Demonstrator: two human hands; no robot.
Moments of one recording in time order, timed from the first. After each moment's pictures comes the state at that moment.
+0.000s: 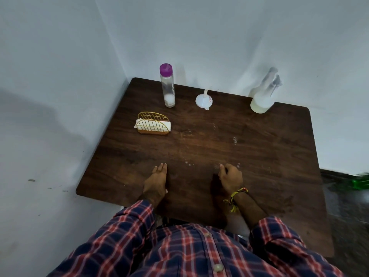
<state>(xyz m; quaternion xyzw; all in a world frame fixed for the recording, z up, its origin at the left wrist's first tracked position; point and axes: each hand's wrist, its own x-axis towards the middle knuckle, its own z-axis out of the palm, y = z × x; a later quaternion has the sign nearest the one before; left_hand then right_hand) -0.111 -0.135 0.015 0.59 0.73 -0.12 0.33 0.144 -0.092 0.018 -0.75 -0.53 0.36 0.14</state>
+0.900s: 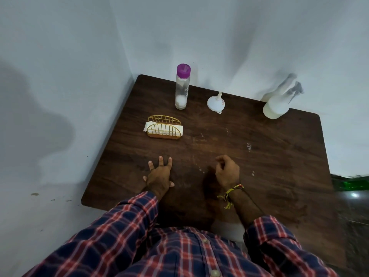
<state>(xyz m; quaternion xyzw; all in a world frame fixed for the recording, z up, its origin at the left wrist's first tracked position) -0.165 -0.071 0.004 0.53 0.71 -0.19 0.43 0.059 -0.057 0.029 -0.74 -0.57 0.31 0.20</state>
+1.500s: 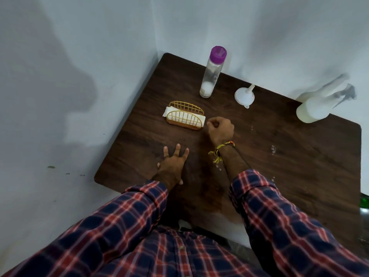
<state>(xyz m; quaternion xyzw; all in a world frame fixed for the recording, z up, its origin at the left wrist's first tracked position) -0.181 -0.074 0.010 0.58 0.66 -0.21 0.44 -0.046 0.048 0.031 -0.70 -0.60 0.32 0.21</state>
